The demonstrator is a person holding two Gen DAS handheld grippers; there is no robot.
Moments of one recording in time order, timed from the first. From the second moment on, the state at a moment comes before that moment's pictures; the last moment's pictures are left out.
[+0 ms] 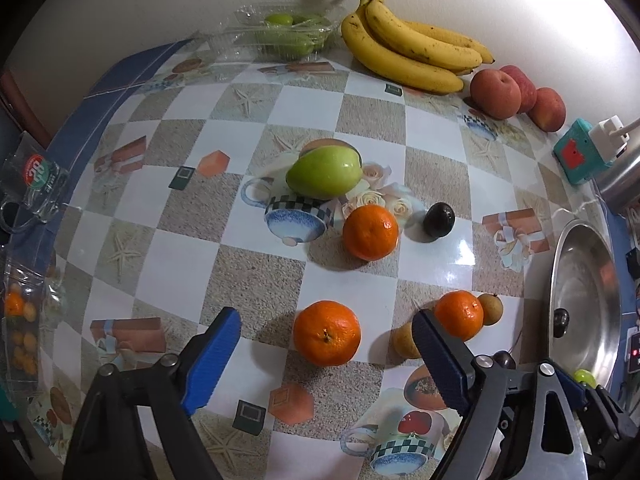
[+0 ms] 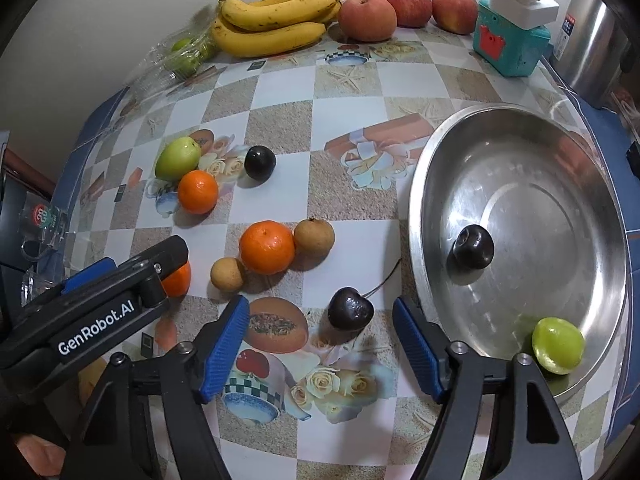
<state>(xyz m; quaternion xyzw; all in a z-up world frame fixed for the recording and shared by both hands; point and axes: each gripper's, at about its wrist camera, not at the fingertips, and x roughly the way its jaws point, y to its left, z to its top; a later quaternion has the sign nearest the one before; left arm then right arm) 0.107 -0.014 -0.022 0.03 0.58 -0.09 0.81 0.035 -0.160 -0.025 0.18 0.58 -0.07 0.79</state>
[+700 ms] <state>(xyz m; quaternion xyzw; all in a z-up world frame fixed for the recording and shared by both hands) 0.116 -0.018 -0.047 0.03 0.61 -0.08 0.79 0.042 -0.162 -0.056 0.19 0.62 -0.08 0.76</state>
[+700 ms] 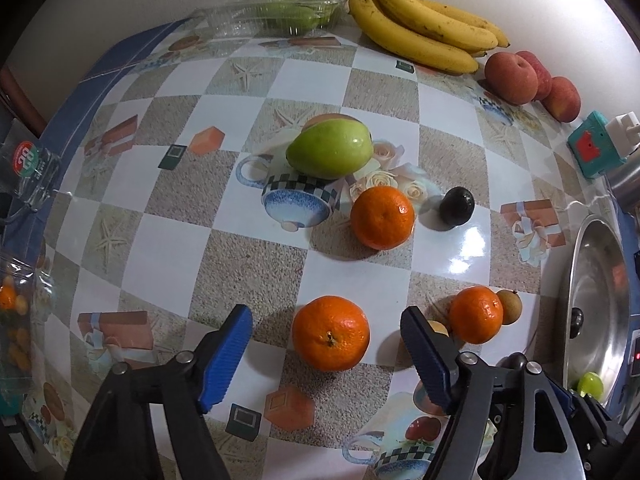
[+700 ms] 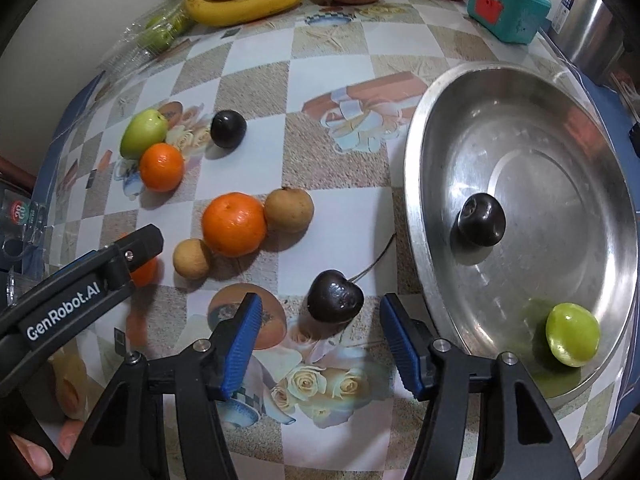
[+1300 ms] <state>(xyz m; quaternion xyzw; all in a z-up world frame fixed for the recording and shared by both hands) 0.120 -0.018 -0.062 0.03 0.62 -0.07 0.78 0.045 -0.163 -0.059 0.17 0.61 -0.09 0.77</state>
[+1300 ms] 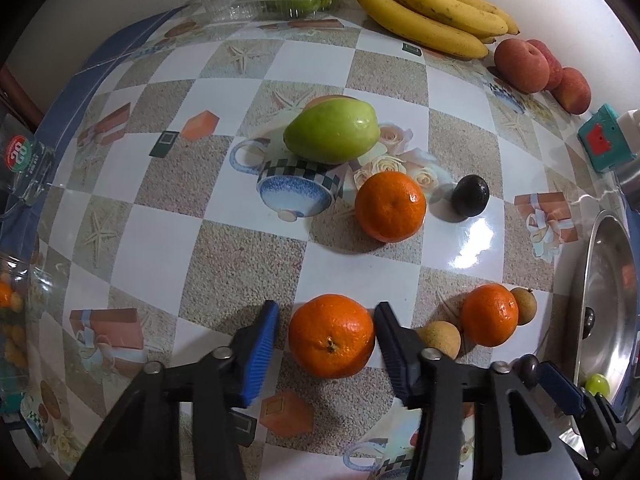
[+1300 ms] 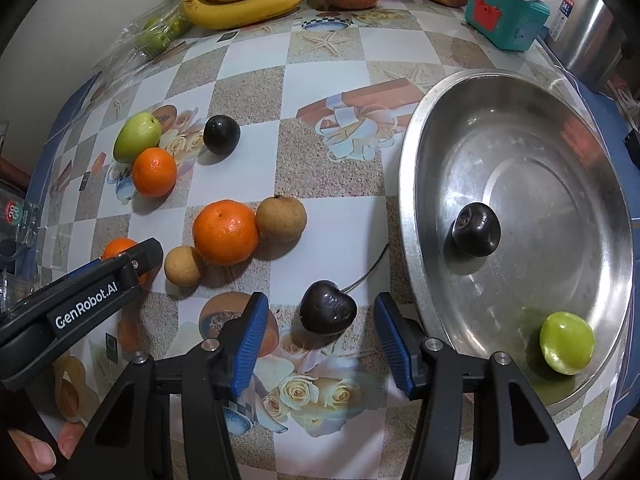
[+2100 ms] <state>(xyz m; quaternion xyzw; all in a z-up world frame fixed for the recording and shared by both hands) 0.121 -0.022 -0.062 0.03 0.63 -0.08 0.78 0.041 -0.168 -0.056 0.18 0.61 -0.08 0.77</state>
